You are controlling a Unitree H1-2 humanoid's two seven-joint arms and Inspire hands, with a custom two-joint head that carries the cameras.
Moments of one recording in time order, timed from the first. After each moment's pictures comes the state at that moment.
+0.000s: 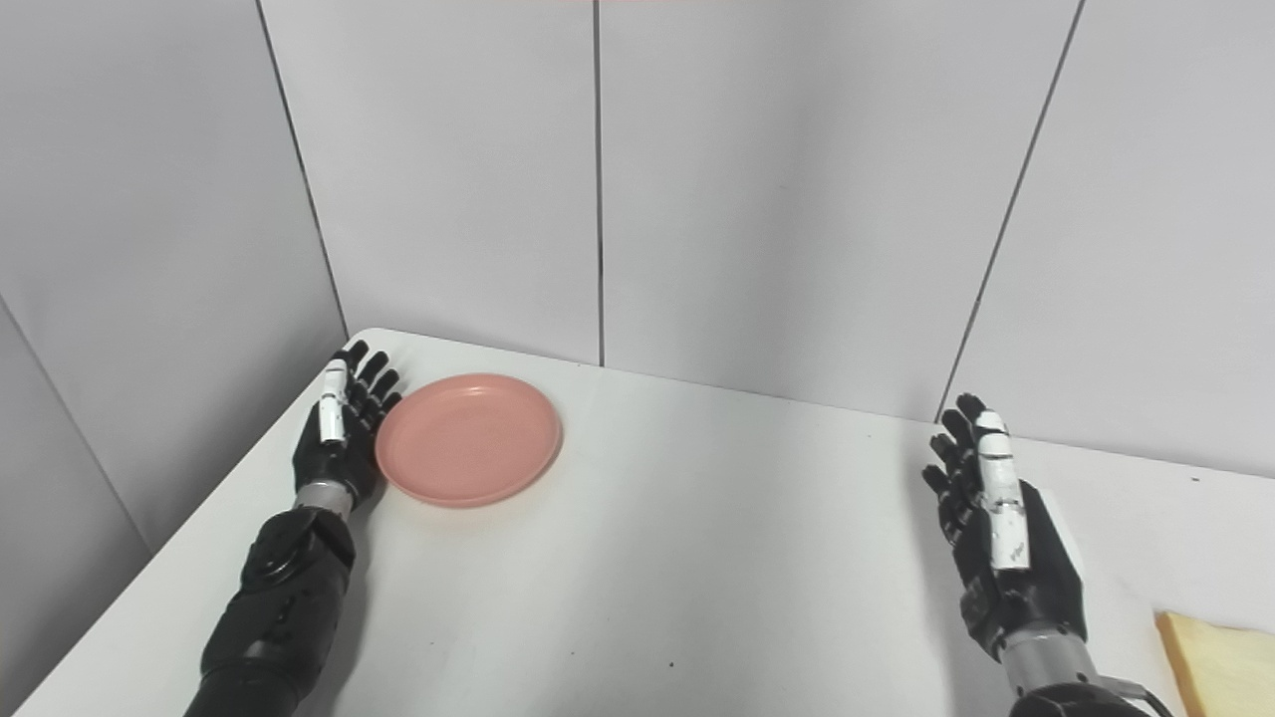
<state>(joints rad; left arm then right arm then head) -0.61 0.22 0.33 0.75 -0.42 -0.10 -0.08 -0.36 -0.16 -0.01 -0.26 0.37 0.48 -0.08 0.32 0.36</state>
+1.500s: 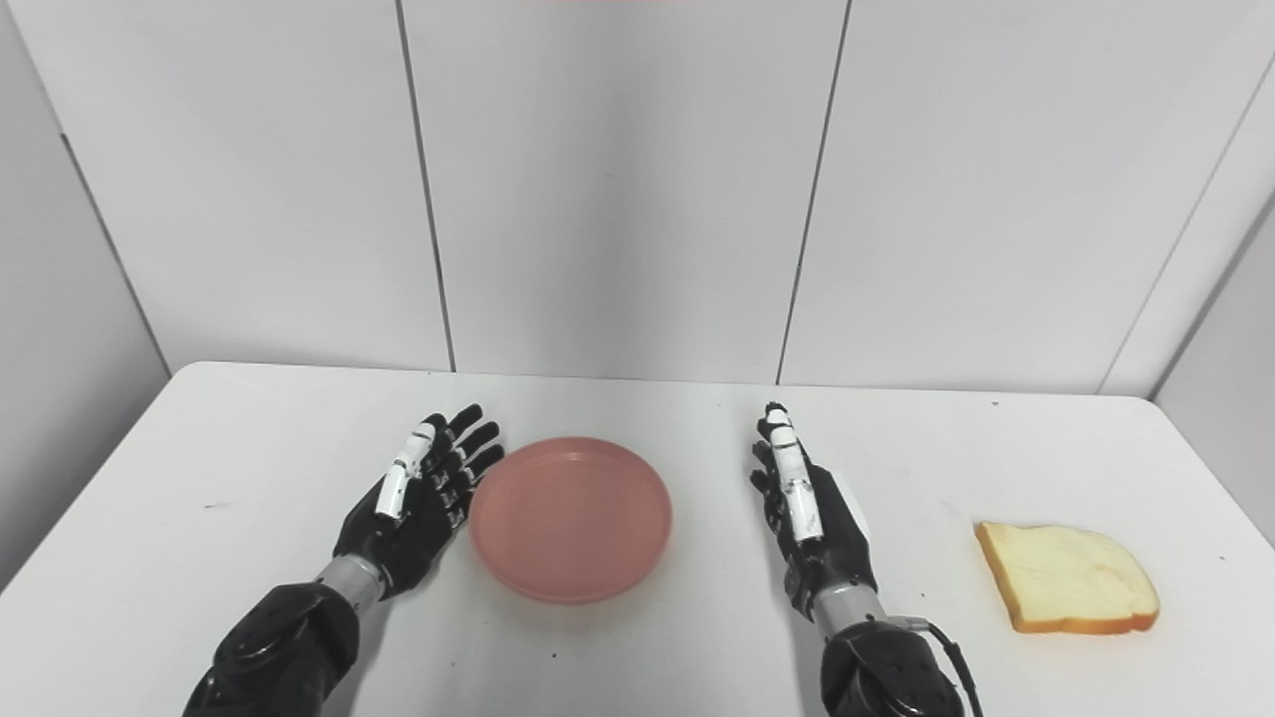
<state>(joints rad) -0.45 0.03 0.06 0.21 -0.35 0.36 -0.22 -0.34 -0.07 -0.03 -0.12 0.20 0.45 -0.01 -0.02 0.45</state>
